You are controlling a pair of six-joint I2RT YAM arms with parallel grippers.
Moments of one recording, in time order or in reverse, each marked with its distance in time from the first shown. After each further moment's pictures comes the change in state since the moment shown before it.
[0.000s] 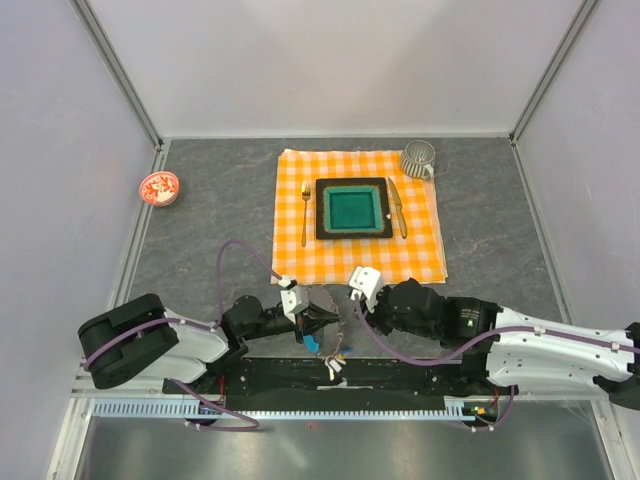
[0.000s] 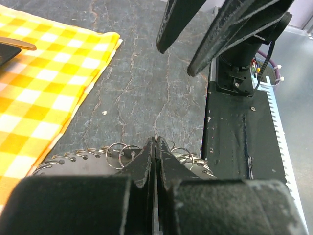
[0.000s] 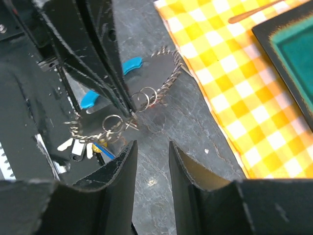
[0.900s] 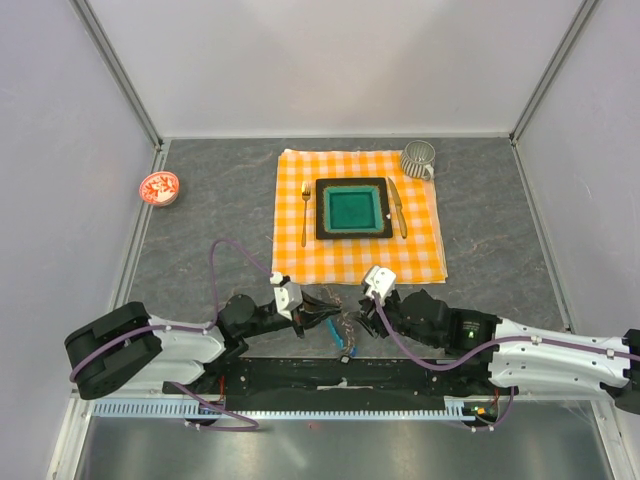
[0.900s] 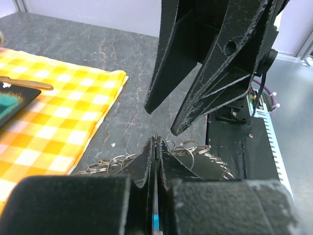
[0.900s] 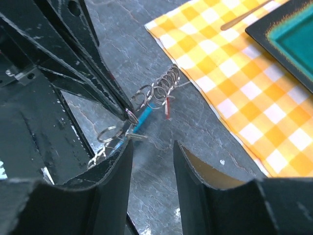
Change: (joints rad) left arm 0.000 -0.089 0.025 0.002 -0.014 0.003; right arm 0.001 -0.111 -0.235 0.277 0.089 0.159
